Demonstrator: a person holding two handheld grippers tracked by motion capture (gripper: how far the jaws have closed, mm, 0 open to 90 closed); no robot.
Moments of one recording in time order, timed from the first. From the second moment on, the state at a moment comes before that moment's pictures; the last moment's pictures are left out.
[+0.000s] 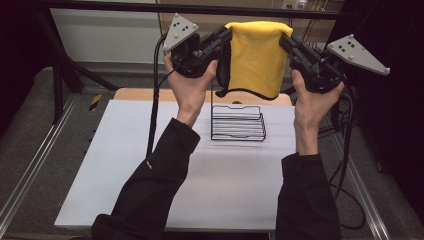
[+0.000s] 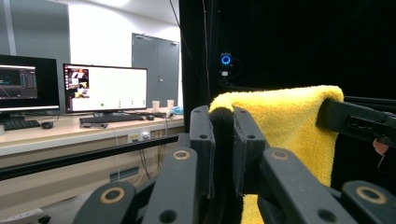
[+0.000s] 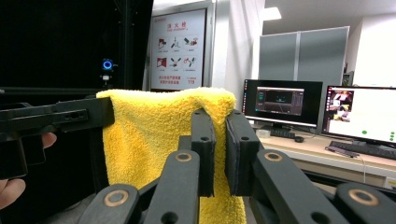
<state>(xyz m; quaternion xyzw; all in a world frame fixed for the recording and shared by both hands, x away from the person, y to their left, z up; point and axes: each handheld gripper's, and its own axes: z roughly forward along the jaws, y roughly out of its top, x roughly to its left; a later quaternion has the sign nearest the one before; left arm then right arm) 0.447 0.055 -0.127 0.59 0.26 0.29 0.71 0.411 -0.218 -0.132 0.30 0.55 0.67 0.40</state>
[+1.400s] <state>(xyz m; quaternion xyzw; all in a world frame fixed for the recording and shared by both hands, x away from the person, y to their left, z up) 0.515 0.060 -0.162 0.62 0.29 0.29 0.67 0.509 -0.217 -0.159 0.32 0.59 0.64 0.37</state>
